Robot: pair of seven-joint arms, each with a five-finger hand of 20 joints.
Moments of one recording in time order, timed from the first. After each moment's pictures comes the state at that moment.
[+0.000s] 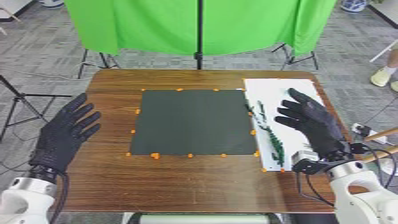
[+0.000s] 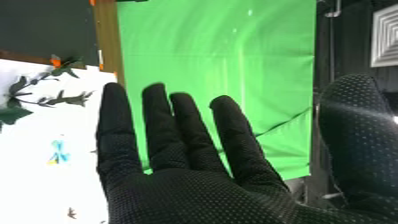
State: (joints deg) left arm 126.7 -68.8 -110.5 -124.9 43.6 -6.0 -2.8; right arm -114.7 -82.4 106.5 -122.2 -70.9 -18.9 7.4
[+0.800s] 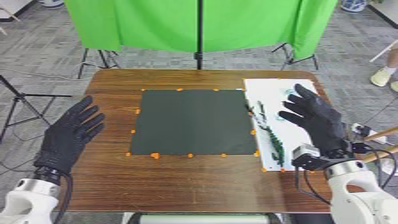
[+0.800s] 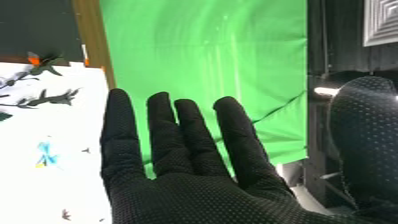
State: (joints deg) left arm 126.4 -69.4 -109.5 -124.5 43.6 -6.6 -2.9; right arm -114.6 -82.2 105.0 -121.9 -68.2 -13.4 4.9
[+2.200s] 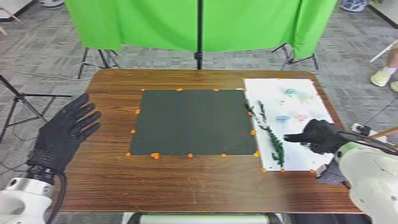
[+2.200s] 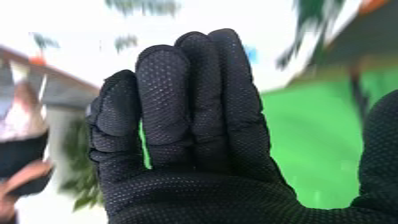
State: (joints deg) left arm 127.6 -67.7 -111.2 -125.6 43.5 -6.5 -2.6; right arm -110.6 -57.0 98.4 -125.9 -125.3 -37.0 28.2
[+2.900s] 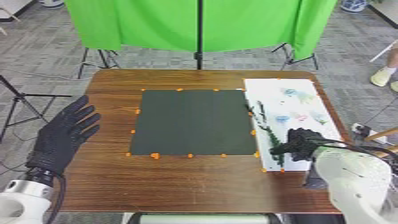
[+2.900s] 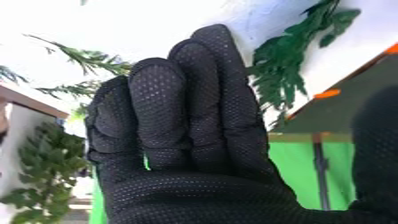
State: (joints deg) left arm 128.6 -67.8 -111.5 -126.0 43.3 -6.4 -2.5; right arm -105.4 -55.0 87.2 -123.8 -134.3 -43.5 28.7
